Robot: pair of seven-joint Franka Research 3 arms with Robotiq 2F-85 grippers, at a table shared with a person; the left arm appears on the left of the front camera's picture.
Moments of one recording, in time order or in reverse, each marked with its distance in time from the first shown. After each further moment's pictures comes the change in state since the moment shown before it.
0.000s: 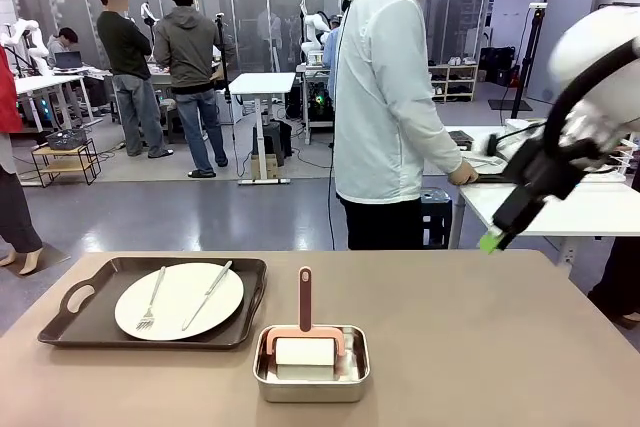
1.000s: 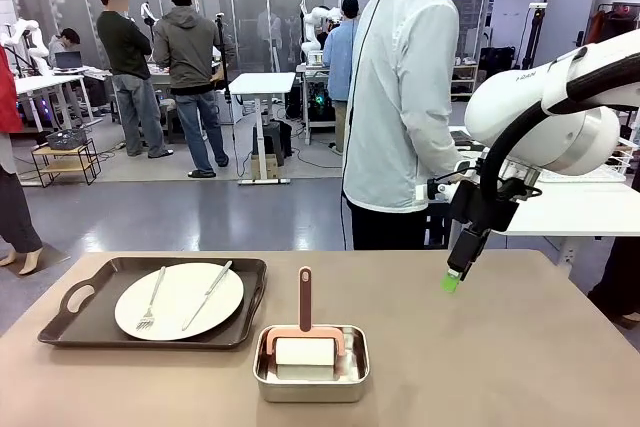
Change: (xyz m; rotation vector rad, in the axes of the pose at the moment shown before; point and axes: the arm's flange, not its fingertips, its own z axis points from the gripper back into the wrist) left arm 0.000 0.000 0.000 0.000 0.000 0.000; right arm 0.033 0.001 -0.060 -0.044 0.130 0.103
